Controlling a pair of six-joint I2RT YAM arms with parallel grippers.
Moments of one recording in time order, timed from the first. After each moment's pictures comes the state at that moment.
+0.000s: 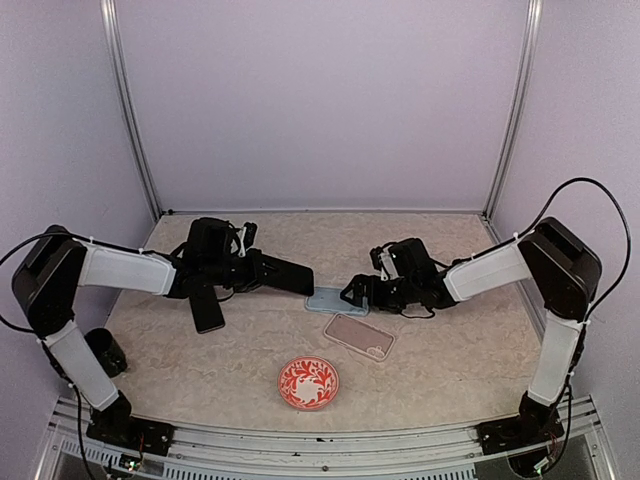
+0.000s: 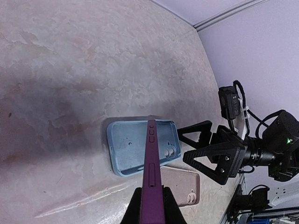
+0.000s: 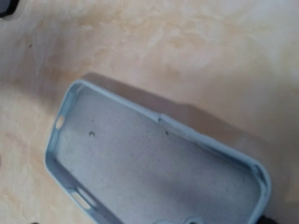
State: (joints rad) left arm -0.55 1.66 0.86 0.30 0.39 -0.73; right arm 0.67 1.88 0.95 0.23 -0.23 0.65
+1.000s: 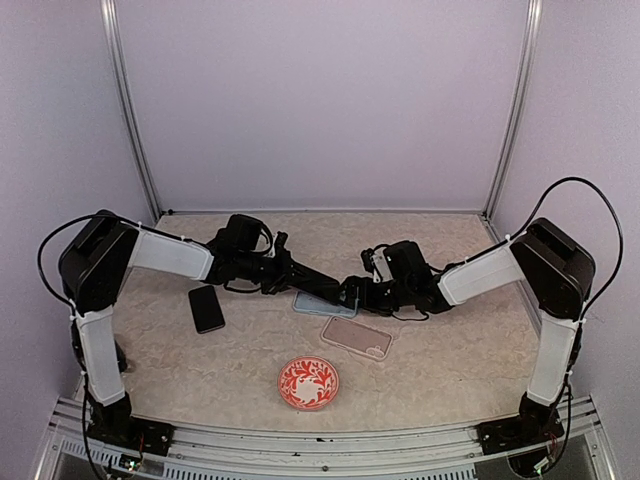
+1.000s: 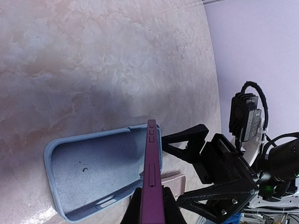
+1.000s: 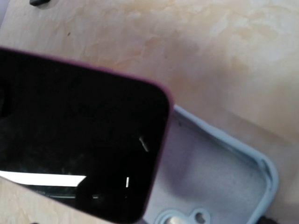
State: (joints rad) left arm -0.59 1.97 1.15 0.20 0.55 -0.86; right arm 0.70 1.92 0.96 0.32 -0.30 0.67
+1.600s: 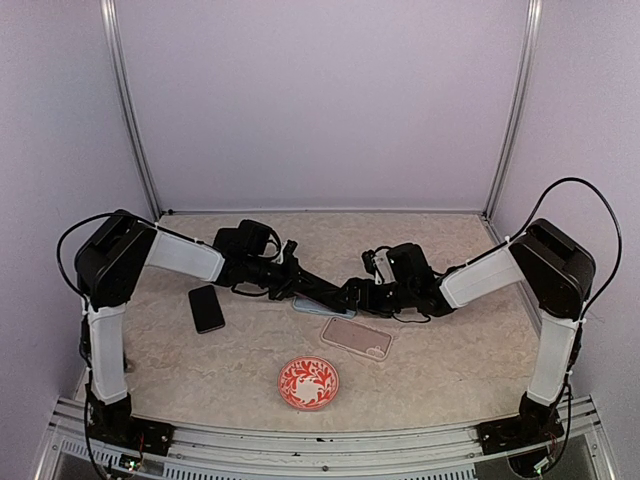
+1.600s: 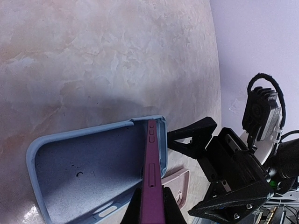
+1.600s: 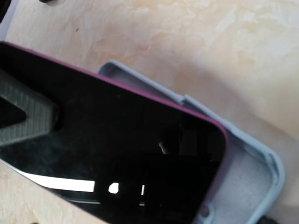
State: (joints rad) left arm -0.60 2.07 1.22 0.19 0.63 -0.86; right arm 0.69 1.92 0.92 0.38 -0.34 0.67
